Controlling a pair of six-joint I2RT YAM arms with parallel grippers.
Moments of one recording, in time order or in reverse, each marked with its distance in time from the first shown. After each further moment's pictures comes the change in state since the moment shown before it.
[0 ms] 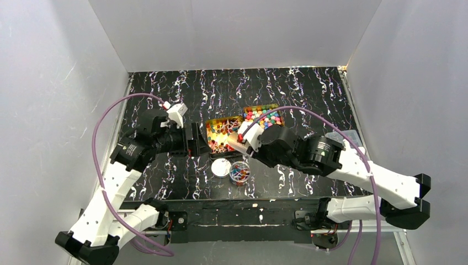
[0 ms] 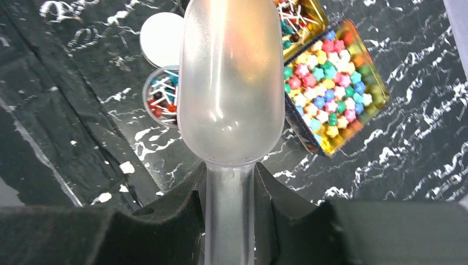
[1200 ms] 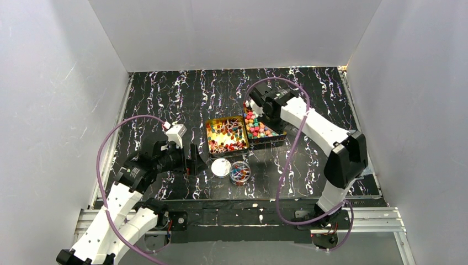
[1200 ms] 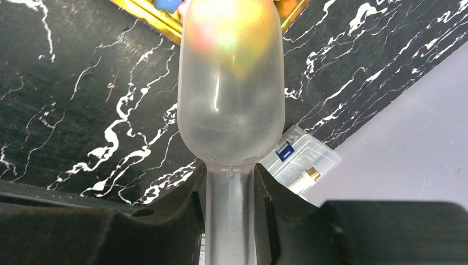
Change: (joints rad) left arm 0.000 -0.247 -0.356 0.114 -0.059 0.070; right arm -0.540 0.603 0.304 -0.304 0.065 -0.162
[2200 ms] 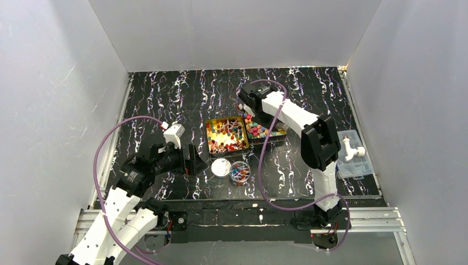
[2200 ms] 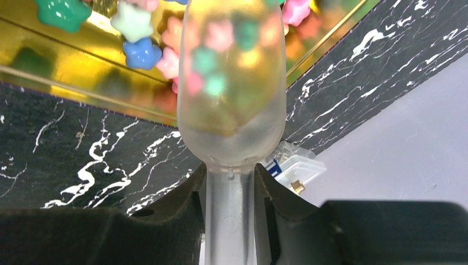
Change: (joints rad) left arm 0.000 -0.043 -0.010 0.034 -0.001 0.000; right arm -0.017 0.318 0.177 -0.043 0.082 -0.024
